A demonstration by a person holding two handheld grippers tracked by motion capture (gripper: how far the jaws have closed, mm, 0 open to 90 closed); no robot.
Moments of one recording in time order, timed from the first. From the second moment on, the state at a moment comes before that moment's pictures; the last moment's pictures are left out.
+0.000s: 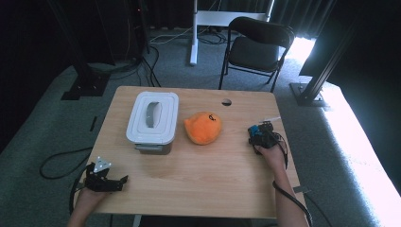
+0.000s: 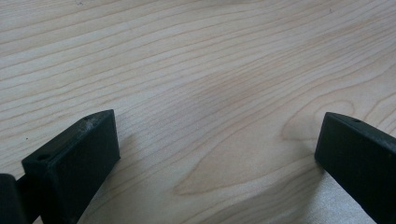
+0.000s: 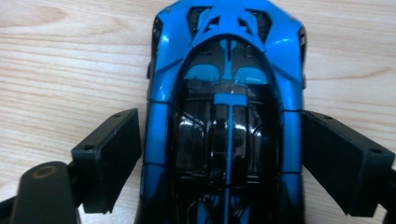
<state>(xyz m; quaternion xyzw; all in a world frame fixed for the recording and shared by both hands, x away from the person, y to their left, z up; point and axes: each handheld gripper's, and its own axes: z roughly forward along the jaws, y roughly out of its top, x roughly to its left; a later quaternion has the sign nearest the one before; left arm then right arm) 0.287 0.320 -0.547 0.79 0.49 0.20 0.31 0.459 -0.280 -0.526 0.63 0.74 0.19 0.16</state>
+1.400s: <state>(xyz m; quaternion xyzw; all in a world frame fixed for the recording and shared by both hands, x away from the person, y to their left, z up) 0.287 0.320 -0.547 0.79 0.49 0.20 0.31 0.392 -0.291 -0.484 0.54 0.79 0.23 0.15</state>
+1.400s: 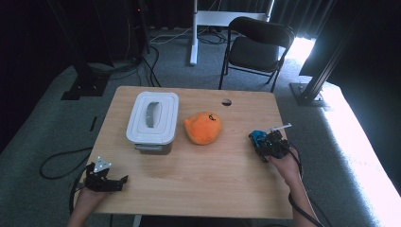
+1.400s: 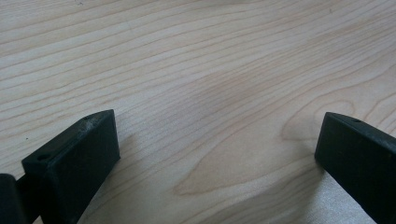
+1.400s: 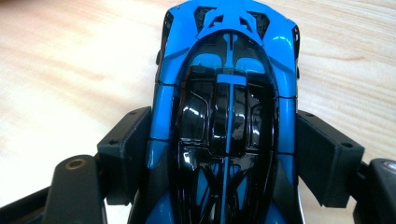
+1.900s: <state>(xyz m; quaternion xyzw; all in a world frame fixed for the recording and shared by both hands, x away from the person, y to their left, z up) 0.287 0.320 -0.547 0.79 0.49 0.20 0.31 0.313 -0.292 -0.483 0.48 0.83 0.23 0.17</state>
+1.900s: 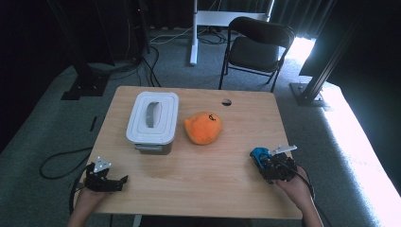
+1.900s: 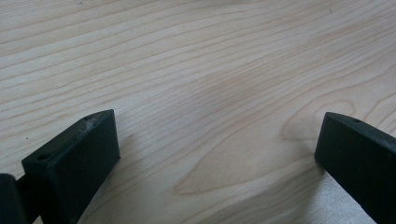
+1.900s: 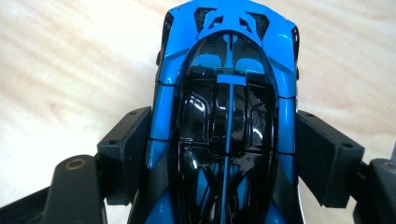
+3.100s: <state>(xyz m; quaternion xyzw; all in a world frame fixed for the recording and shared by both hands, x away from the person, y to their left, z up) 0.287 0.320 -0.547 0.79 0.49 0.20 0.31 0.282 -0.312 -0.522 0.50 0.82 0.23 0.14</state>
